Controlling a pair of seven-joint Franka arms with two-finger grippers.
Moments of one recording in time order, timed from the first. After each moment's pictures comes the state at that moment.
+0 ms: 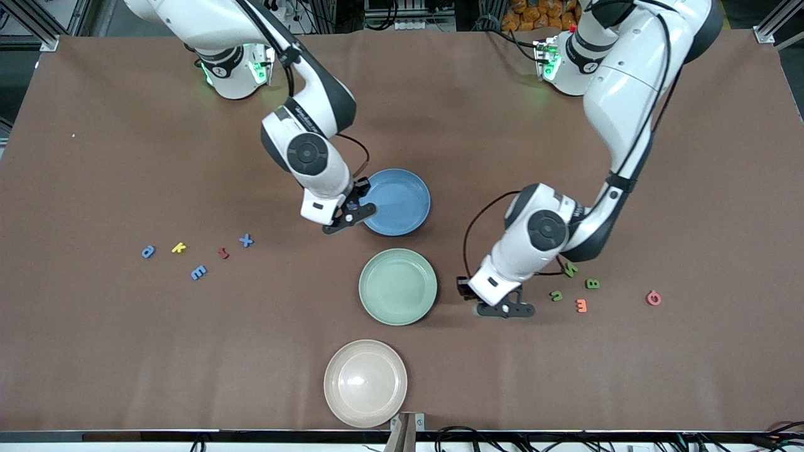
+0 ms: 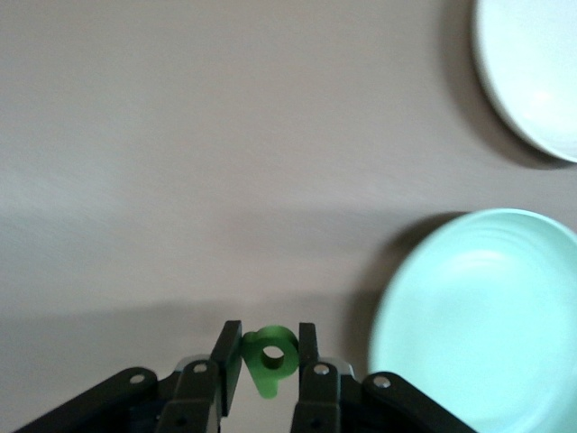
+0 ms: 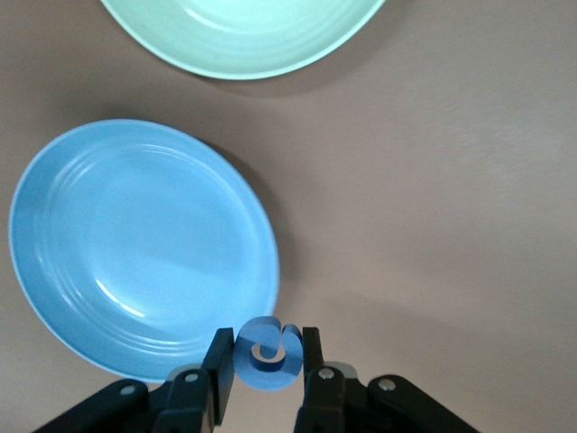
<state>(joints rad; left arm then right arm) -0.22 0.82 -0.34 -1.44 0.16 2.46 -0.55 0.41 0.46 0.26 -1.82 0.02 2.16 0.23</state>
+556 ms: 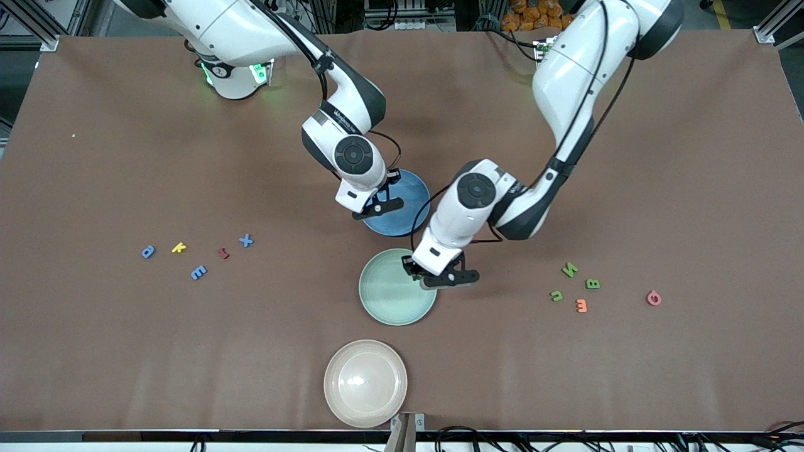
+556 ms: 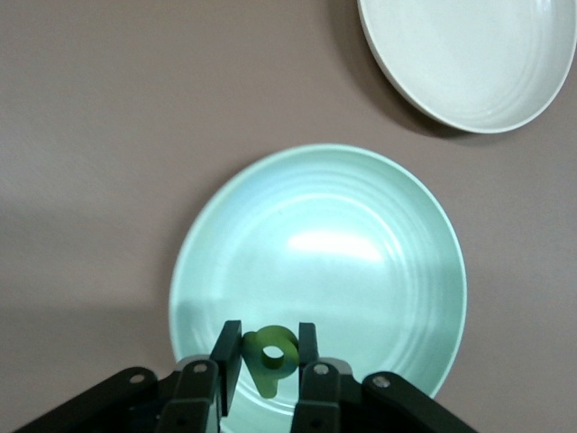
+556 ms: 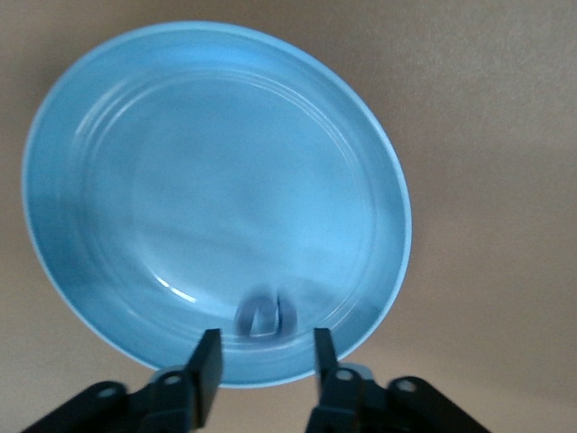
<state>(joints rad) -0.46 0.83 -0.25 -1.44 0.16 2.58 -0.90 0.44 0.59 0.35 -1.79 0.02 2.17 0.50</state>
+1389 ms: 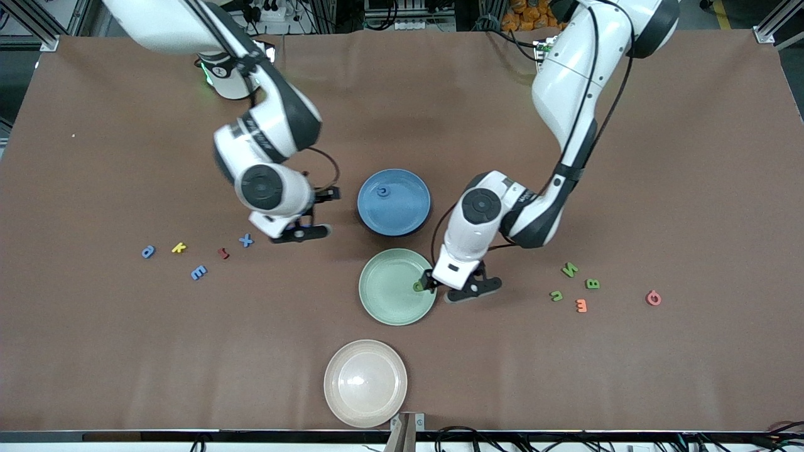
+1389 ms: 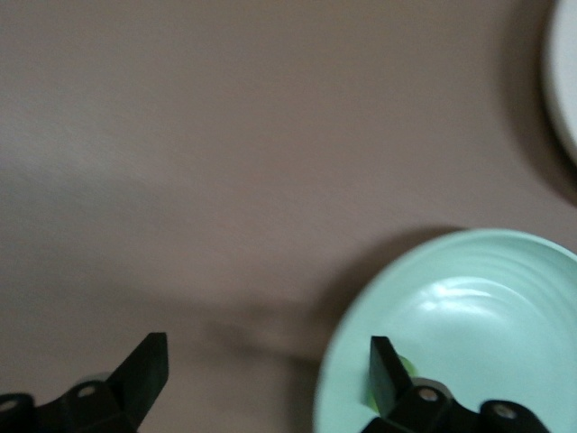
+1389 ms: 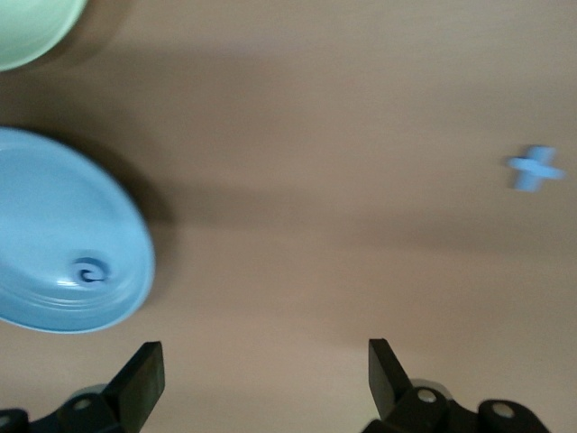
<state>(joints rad) -0.50 0.84 -0.09 -1.43 0.16 2.49 -0.97 0.20 0.42 0.32 -1.73 0.02 1.81 0.40</state>
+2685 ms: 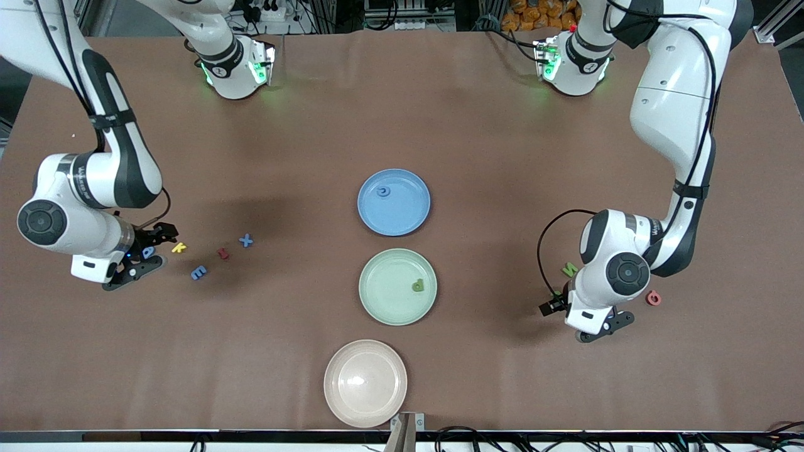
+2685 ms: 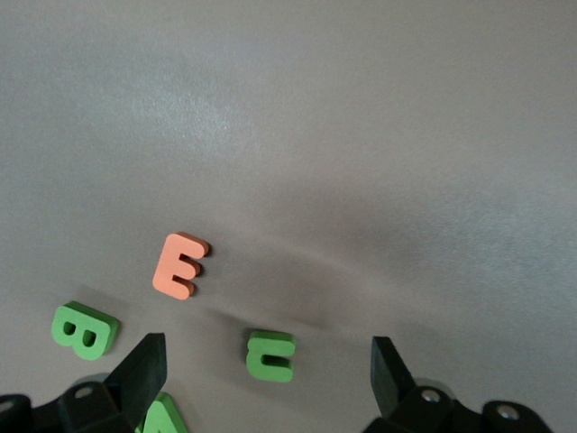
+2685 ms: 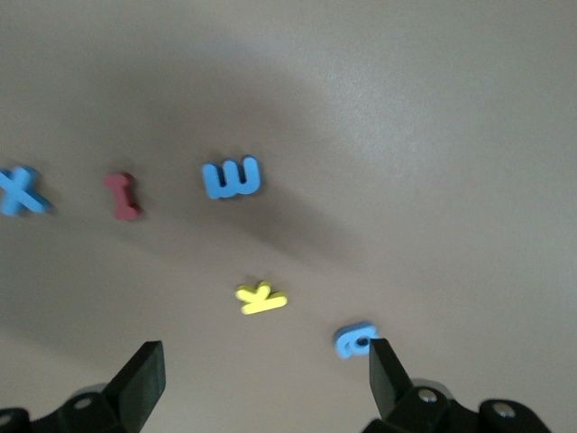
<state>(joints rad) -0.13 0.81 -0.12 -1.44 0.16 2.22 -0.70 -0.19 0.42 0.10 -1.87 -0.20 2.13 -0.54</state>
